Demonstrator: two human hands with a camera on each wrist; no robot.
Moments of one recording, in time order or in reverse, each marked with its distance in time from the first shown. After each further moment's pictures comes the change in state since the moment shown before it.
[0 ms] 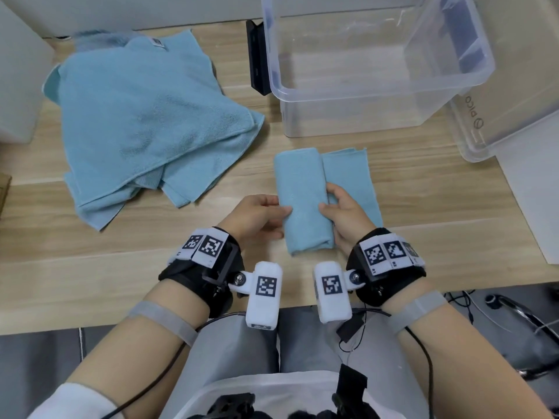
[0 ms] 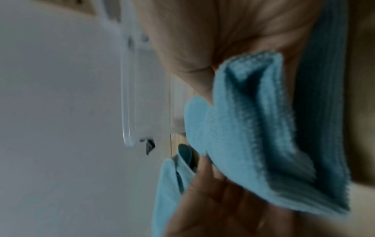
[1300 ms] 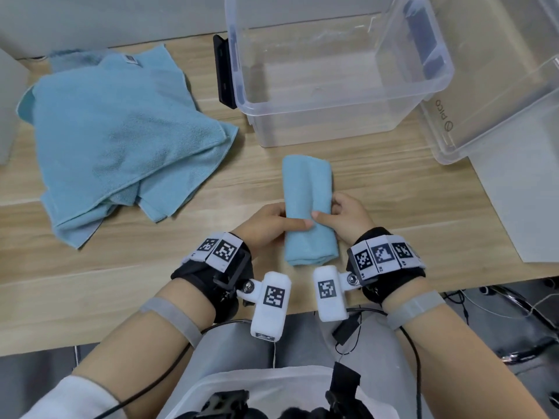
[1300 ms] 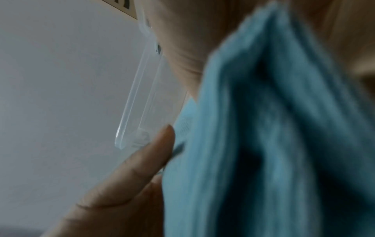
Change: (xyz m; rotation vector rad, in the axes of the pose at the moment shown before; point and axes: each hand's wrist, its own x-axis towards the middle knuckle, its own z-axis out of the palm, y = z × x) left_hand 0.012 0.012 0.052 0.058 -0.235 0.064; right_hand 0.005 -0.015 -0.048 -0.420 0.070 -0.030
